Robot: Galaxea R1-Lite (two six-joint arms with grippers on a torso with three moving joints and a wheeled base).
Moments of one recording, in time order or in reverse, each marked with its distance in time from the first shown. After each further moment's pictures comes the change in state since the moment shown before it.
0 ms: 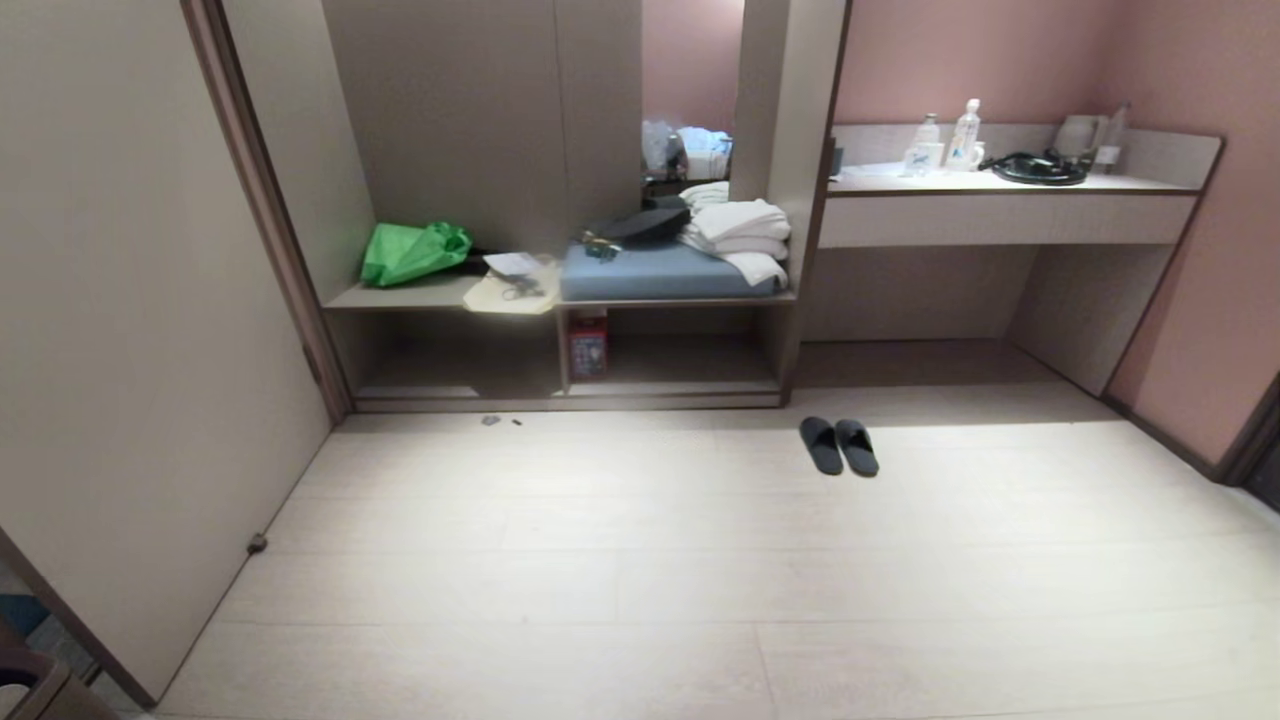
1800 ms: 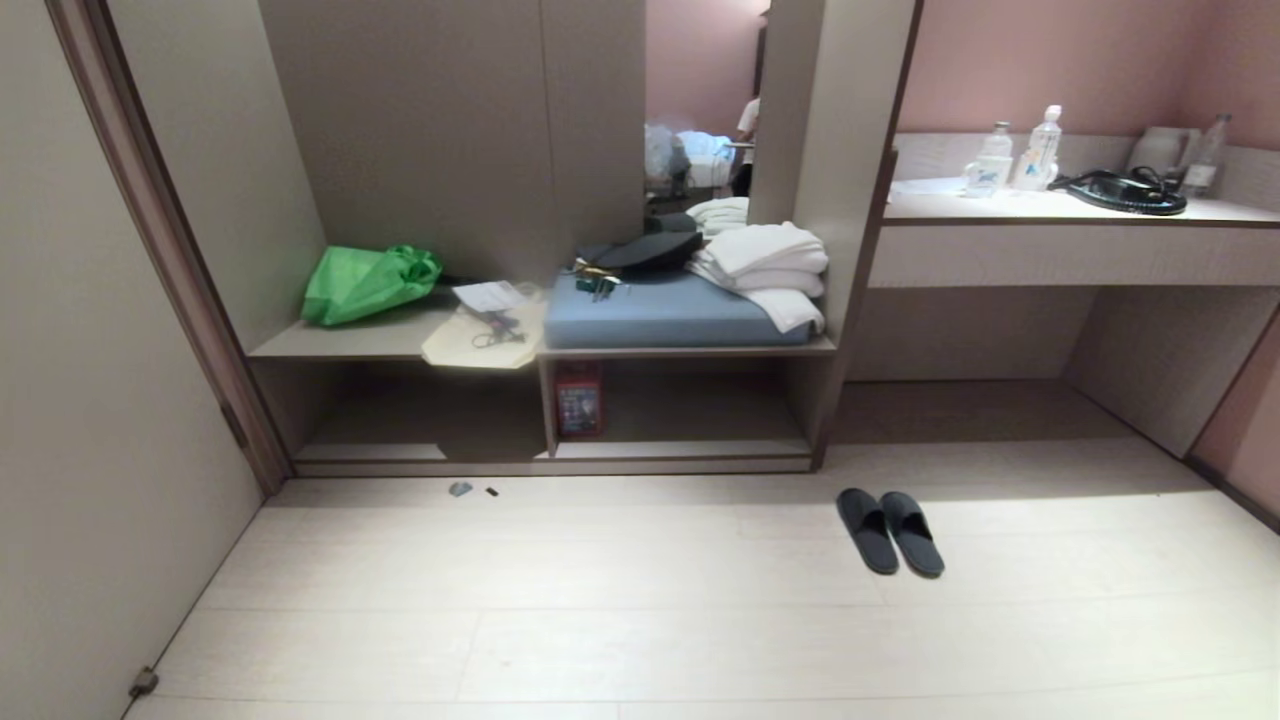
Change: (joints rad) left arm 0.000 0.000 -0.002 0.003 0.000 0.001; right arm 0.000 0.000 0.000 -0.001 0.000 -0.001
